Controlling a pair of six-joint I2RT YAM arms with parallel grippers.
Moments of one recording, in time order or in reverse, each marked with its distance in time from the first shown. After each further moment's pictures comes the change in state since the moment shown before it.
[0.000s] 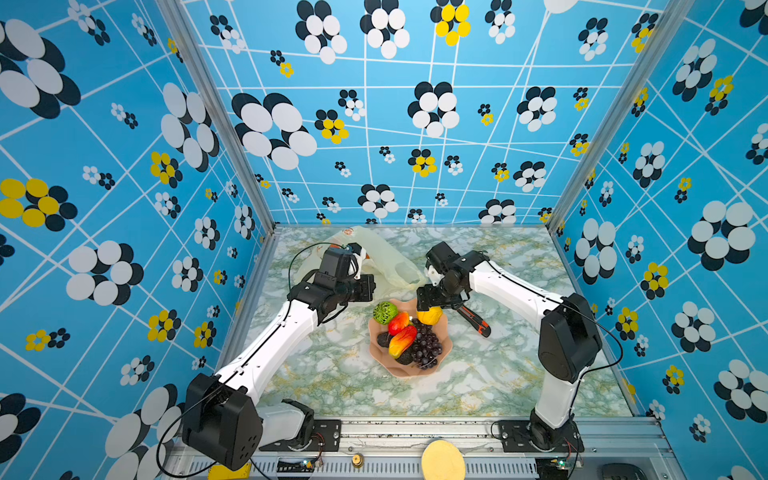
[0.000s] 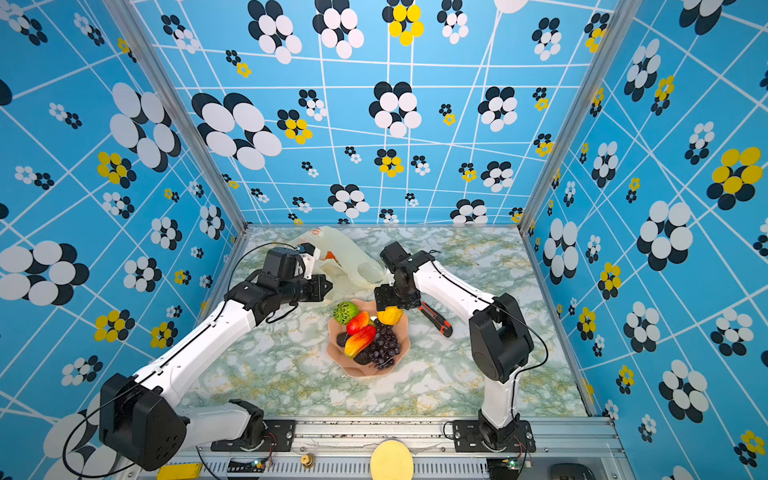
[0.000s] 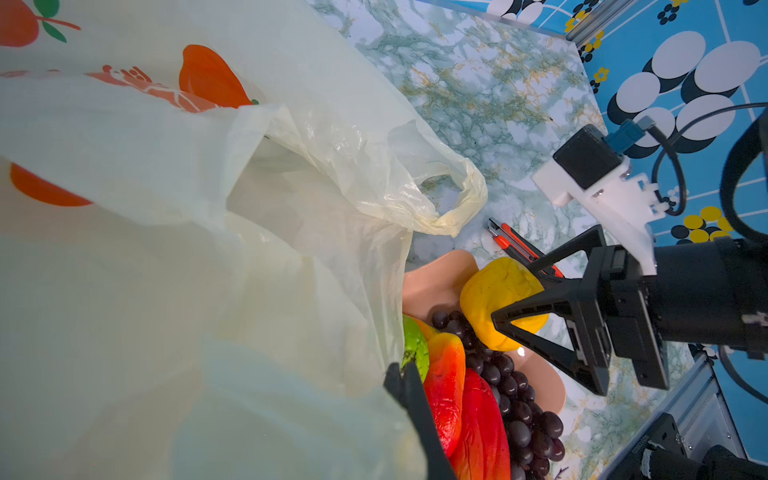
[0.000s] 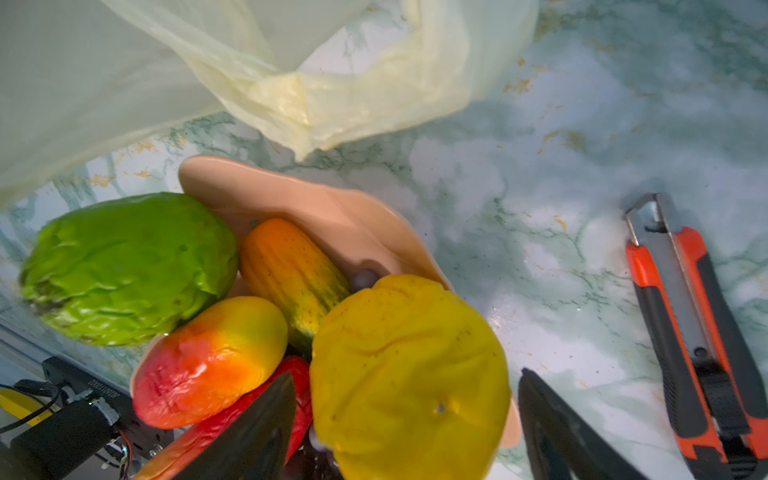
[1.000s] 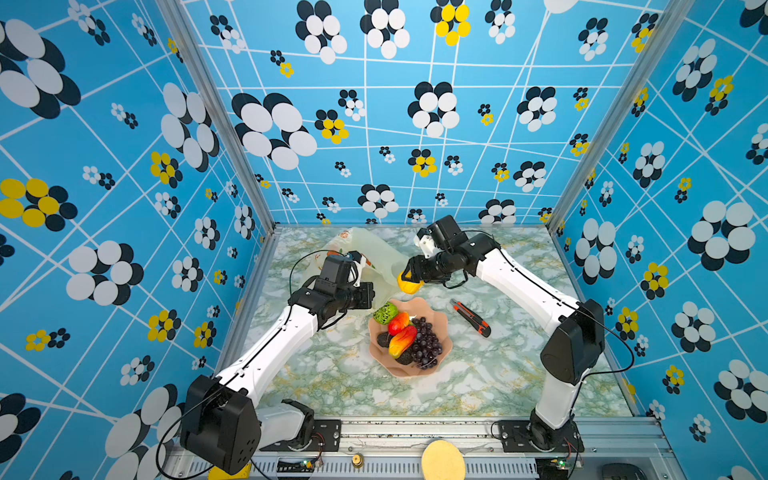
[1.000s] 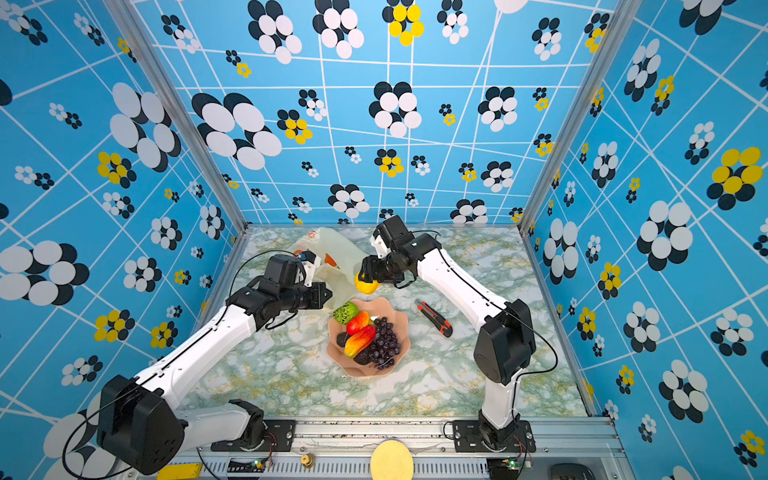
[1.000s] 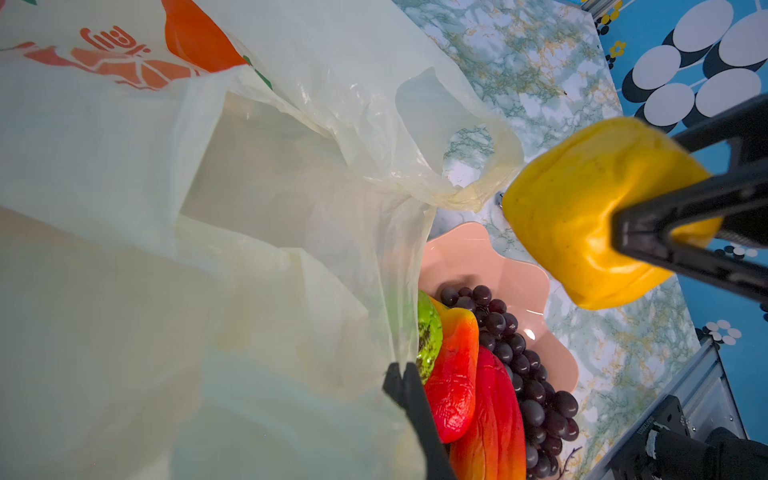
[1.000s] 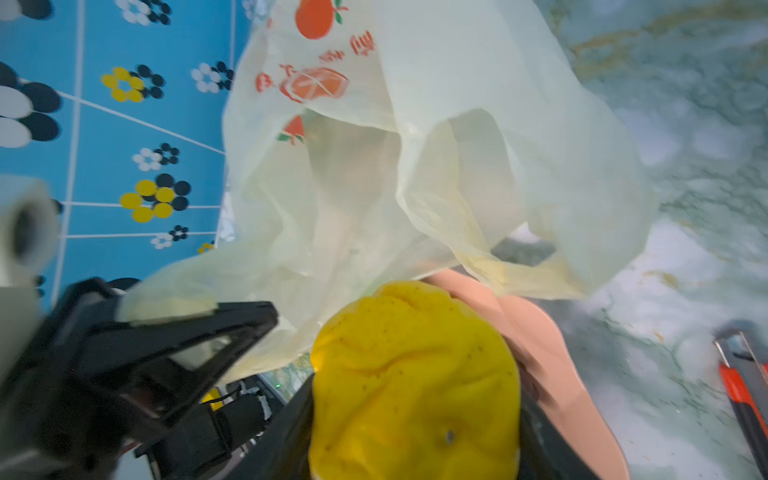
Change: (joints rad) left arm -0.004 -0.020 -0.067 0.002 0.012 0.001; right arm 0.003 -0.002 0.271 0.099 -0.174 0.079
